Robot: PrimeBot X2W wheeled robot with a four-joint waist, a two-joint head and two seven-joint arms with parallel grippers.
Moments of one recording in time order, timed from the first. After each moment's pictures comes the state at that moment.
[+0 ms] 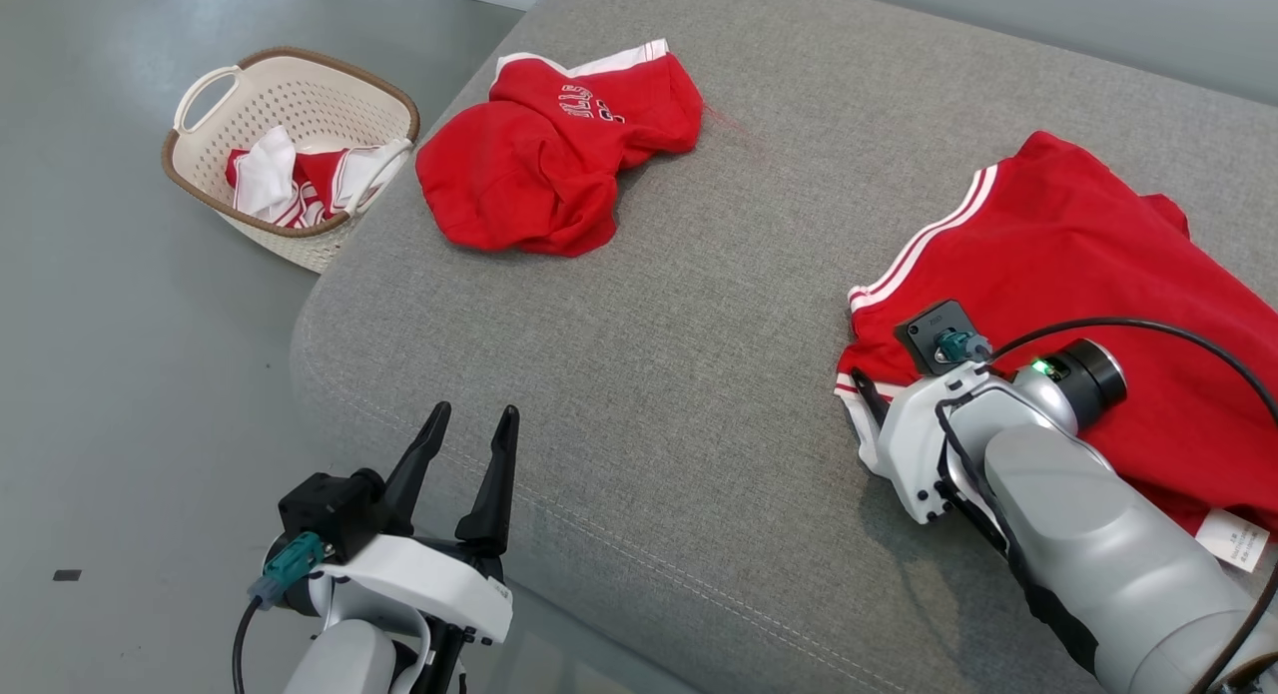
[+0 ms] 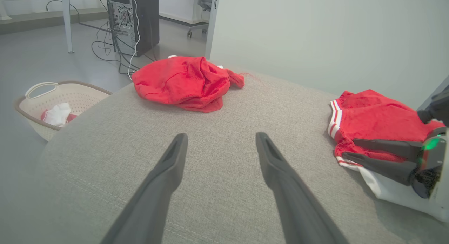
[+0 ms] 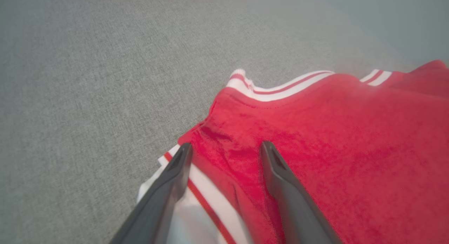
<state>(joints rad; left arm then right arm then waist) -0.23 0.03 -0.22 0.43 -0.41 -0.12 -0.26 -0.90 -0.07 0.85 1.29 0.39 0.13 -0.14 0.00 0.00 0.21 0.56</state>
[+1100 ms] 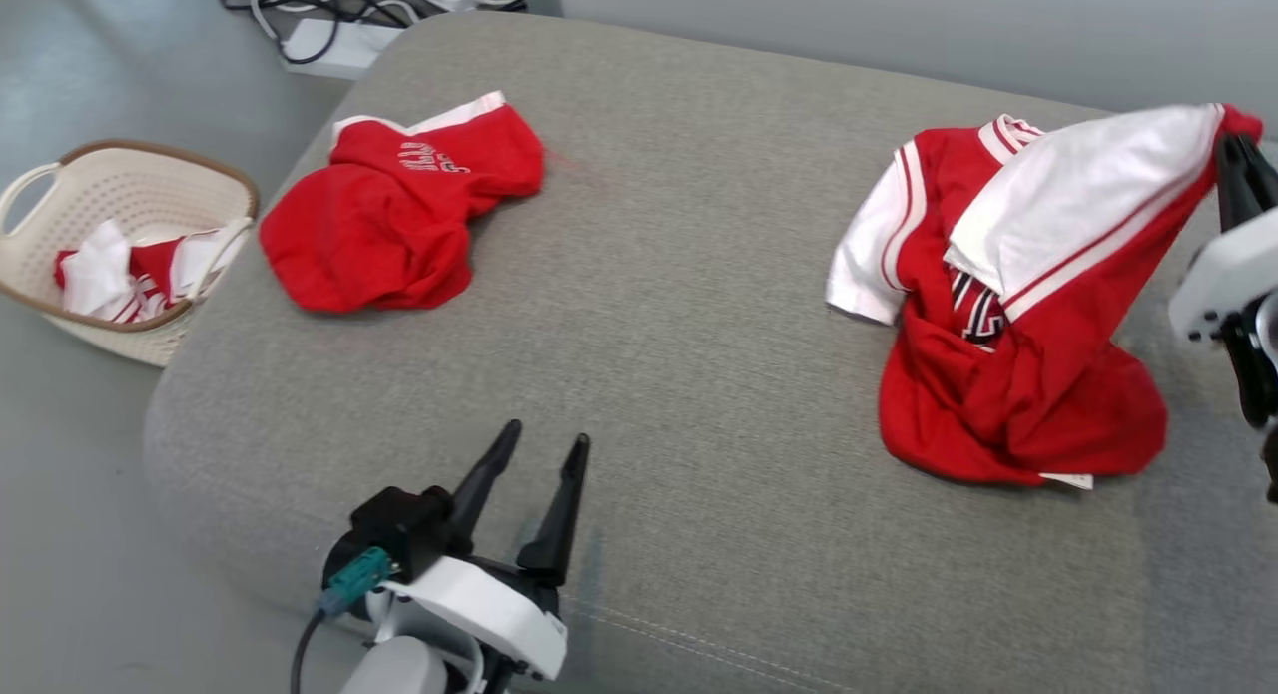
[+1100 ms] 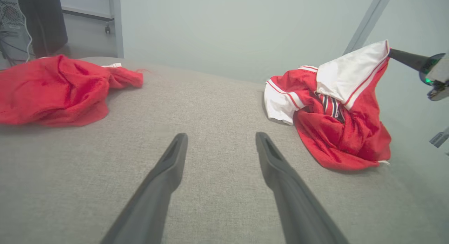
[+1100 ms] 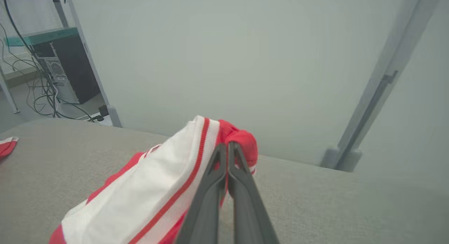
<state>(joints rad) -0.21 0.04 -0.34 0.39 -0.42 -0.12 -0.26 -0.91 -0.33 0.20 1.08 0.30 0.13 -0.25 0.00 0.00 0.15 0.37</state>
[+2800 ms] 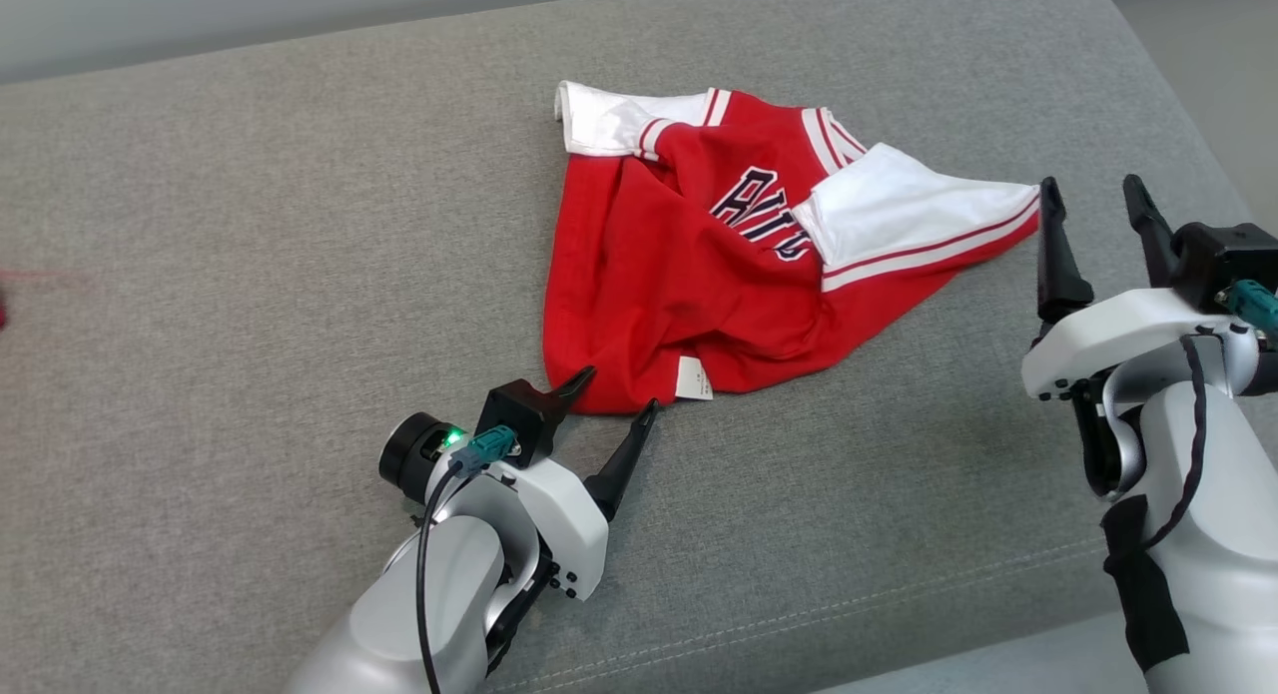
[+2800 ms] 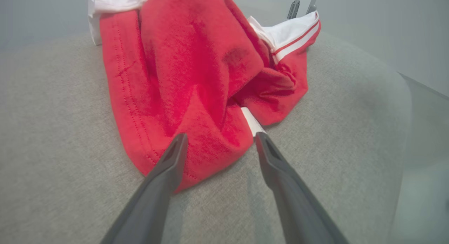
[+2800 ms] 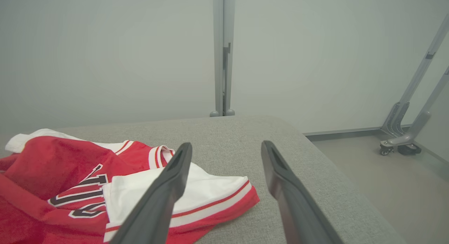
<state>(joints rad) -0.61 0.05 -0.77 0.82 -0.51 -0.09 -0.26 -0.67 -0.07 -0.09 0.74 0.05 0.13 -0.25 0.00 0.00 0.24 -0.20</state>
